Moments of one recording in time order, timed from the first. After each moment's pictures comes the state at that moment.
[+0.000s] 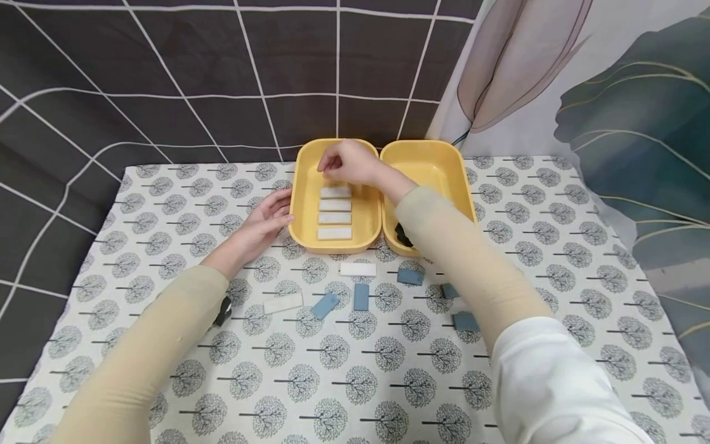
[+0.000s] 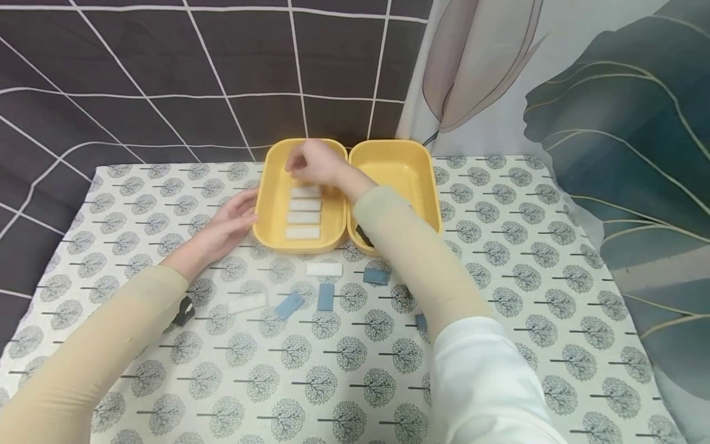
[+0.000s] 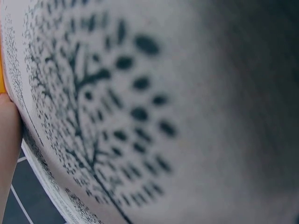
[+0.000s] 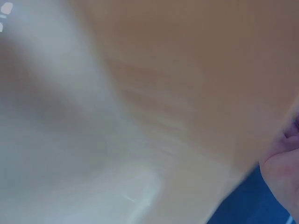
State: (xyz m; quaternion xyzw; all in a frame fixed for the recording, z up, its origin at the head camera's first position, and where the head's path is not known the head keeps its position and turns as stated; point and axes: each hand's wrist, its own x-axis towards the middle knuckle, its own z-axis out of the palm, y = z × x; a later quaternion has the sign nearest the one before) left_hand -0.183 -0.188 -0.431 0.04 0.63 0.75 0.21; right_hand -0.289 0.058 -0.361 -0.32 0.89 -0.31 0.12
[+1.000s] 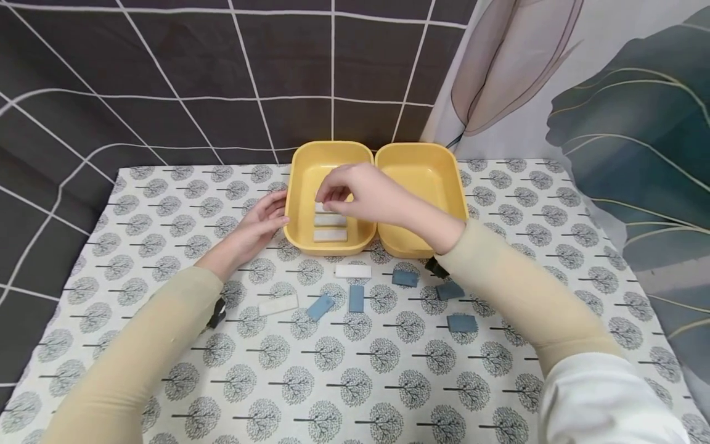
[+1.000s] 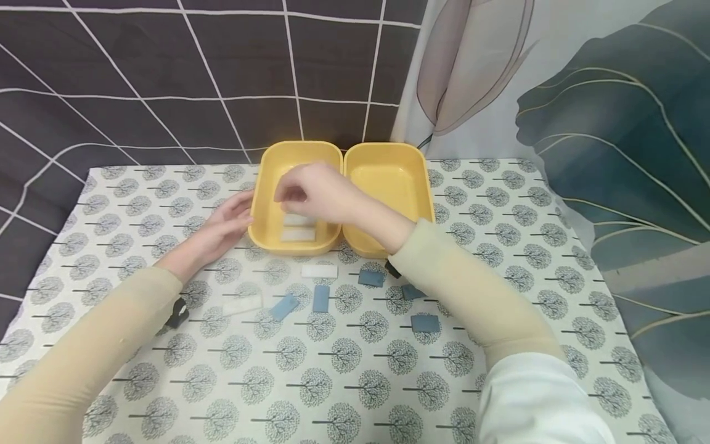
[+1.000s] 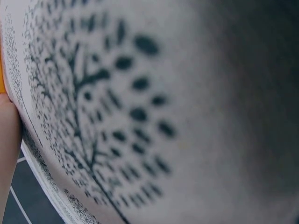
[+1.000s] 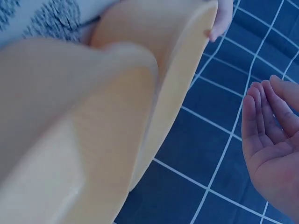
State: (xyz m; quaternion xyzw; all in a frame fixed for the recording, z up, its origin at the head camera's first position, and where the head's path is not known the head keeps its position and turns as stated) left_hand -0.186 -0.190 -0.433 0.04 0.63 0.75 0.22; right_hand -0.193 0.082 -0.306 -0.39 0.87 -0.31 0.09
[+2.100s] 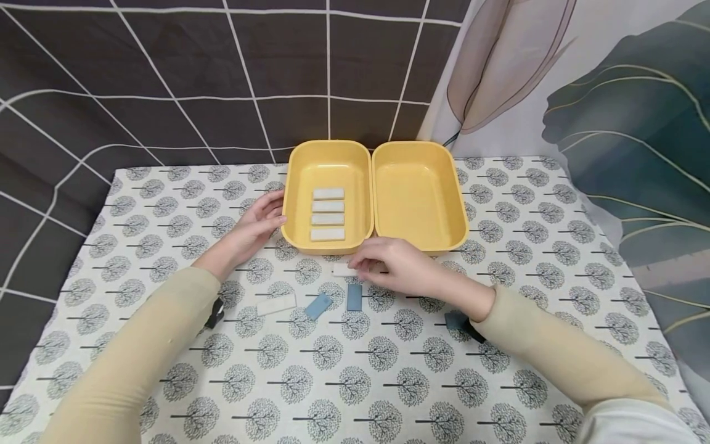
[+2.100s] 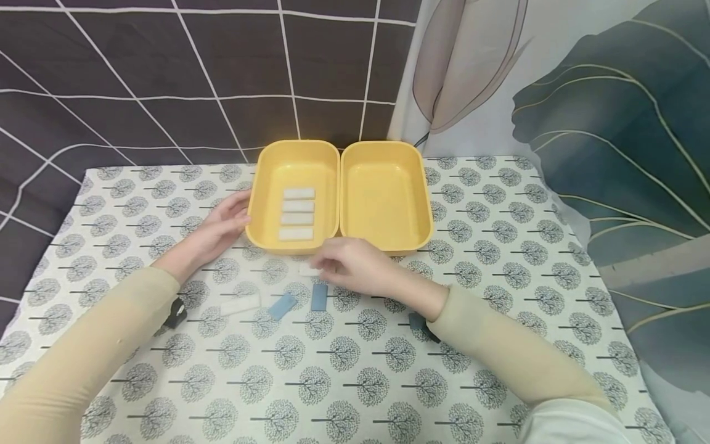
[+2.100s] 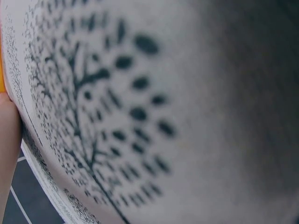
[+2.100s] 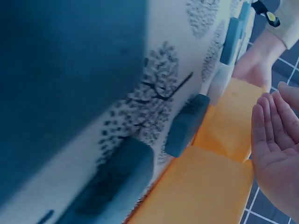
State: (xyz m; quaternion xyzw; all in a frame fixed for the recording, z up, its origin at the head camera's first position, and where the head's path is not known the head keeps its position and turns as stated) left_hand -0.185 -0.190 -0.431 0.05 0.63 0.75 0.22; right_hand -0.107 0.136 -0.378 -0.39 0.86 -0.32 0.09
